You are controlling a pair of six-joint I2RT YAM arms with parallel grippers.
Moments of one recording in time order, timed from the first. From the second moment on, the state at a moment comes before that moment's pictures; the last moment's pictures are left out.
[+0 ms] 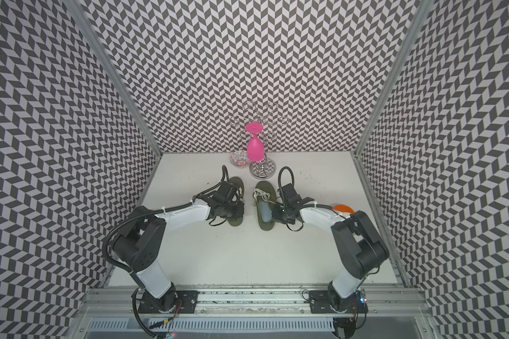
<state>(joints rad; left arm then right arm) -0.61 1.75 1.05 -0.31 0.13 -0.47 0.50 1.66 0.94 -0.34 -0.24 0.68</state>
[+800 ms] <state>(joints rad) -0.67 1.66 1.02 -0.34 0.15 -0.42 0.51 1.65 0.93 -0.32 -0.36 0.65</state>
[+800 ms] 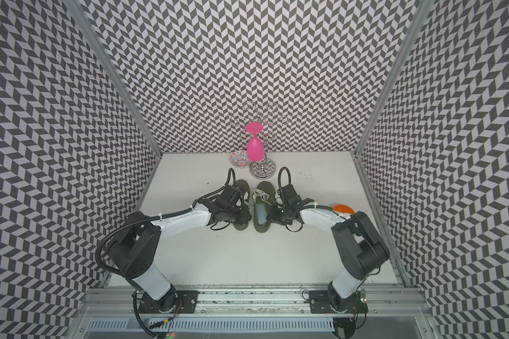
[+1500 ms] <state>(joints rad) -0.06 1.19 0.49 0.24 -0.08 -0.19 0.27 1.27 0.76 0.00 0.14 0.35</state>
